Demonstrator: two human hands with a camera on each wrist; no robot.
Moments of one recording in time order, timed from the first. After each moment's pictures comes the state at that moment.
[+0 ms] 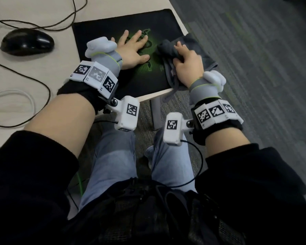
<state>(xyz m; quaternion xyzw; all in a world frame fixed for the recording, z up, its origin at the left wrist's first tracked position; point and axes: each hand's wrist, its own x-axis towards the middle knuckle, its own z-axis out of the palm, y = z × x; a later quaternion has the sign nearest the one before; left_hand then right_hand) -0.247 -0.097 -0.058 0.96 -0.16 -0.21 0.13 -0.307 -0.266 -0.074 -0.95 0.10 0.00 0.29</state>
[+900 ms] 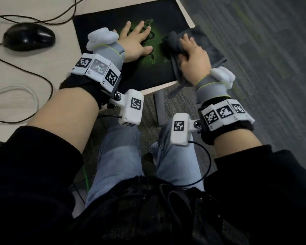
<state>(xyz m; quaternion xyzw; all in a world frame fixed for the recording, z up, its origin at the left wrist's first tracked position) -0.249 -0.098 -0.056 0.96 -0.16 -0.21 0.12 -0.316 -0.265 -0.073 -0.98 0.08 0.02 0.21</state>
